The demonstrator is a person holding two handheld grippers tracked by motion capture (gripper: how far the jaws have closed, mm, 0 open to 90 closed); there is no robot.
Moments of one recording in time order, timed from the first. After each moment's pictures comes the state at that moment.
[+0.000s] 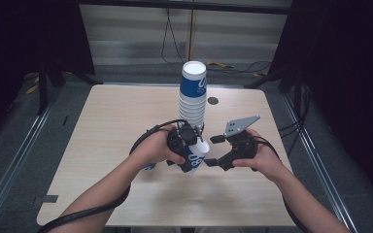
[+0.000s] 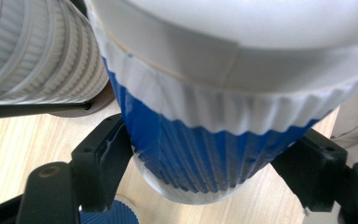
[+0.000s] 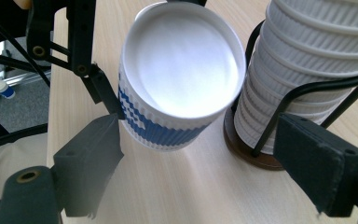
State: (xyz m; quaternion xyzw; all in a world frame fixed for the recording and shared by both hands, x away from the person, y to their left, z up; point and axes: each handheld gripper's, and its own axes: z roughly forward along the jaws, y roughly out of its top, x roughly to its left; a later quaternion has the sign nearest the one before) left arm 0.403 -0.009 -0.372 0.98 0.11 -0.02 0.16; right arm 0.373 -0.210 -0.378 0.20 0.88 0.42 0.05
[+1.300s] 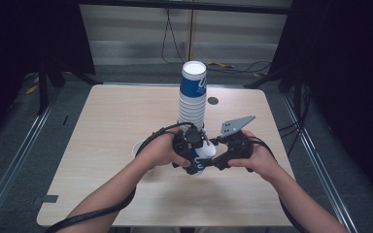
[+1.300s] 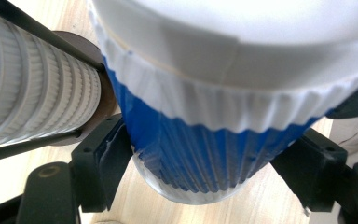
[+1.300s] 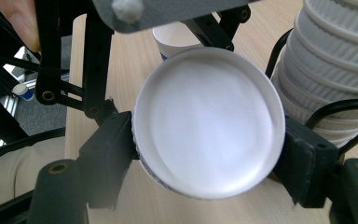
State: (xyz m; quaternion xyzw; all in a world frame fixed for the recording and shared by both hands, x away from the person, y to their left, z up) left arm 0.395 -0.022 -0.375 0.98 0.08 -0.02 0.17; right arm 0.373 -0.199 -0.378 0.19 0.88 0.44 0.03
